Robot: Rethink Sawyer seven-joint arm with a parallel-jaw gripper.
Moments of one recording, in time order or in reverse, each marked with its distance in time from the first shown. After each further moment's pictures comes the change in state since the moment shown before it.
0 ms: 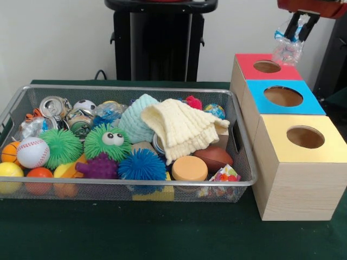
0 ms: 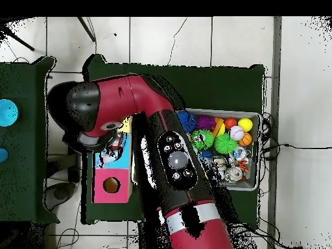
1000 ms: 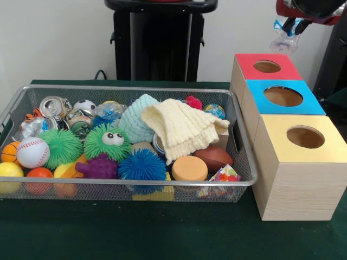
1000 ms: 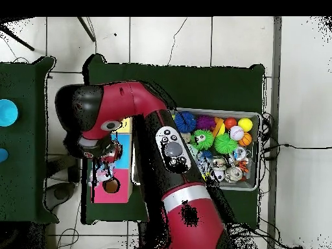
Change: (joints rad) arm 0.016 0.109 -0.003 -0.005 0.071 0.178 0.000
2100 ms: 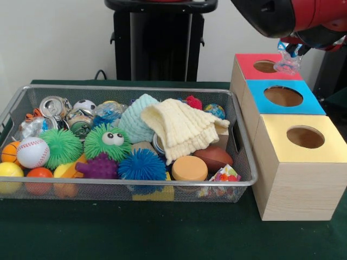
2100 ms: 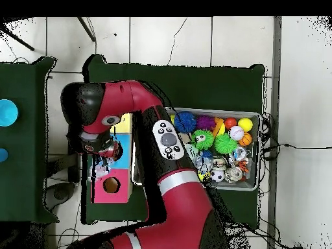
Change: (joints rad) arm 0.025 0.123 -0.011 -0.098 0.002 0.005 0.000
